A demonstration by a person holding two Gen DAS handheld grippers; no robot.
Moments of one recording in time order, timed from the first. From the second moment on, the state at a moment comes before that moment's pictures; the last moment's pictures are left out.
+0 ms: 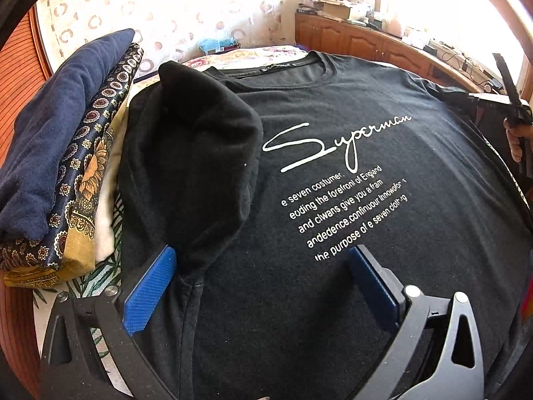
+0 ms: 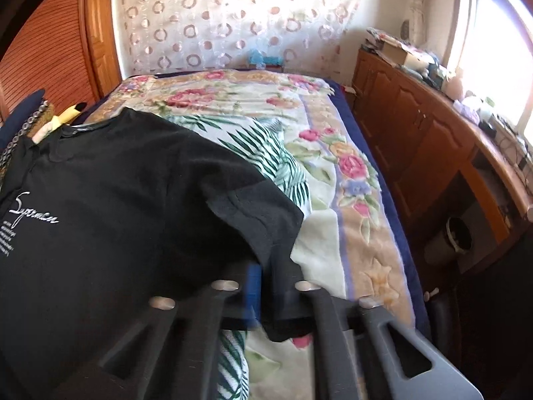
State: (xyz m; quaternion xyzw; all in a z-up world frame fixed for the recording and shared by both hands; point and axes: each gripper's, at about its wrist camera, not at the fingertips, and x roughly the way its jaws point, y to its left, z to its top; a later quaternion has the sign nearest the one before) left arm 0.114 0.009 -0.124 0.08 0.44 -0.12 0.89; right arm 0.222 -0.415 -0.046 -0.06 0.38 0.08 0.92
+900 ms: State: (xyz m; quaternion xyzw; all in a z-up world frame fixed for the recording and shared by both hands) left arm 0.114 0.010 -0.124 0.07 0.44 -0.12 0.89; right arm 0.193 -0.320 0.023 -0.07 0.33 0.21 0.91
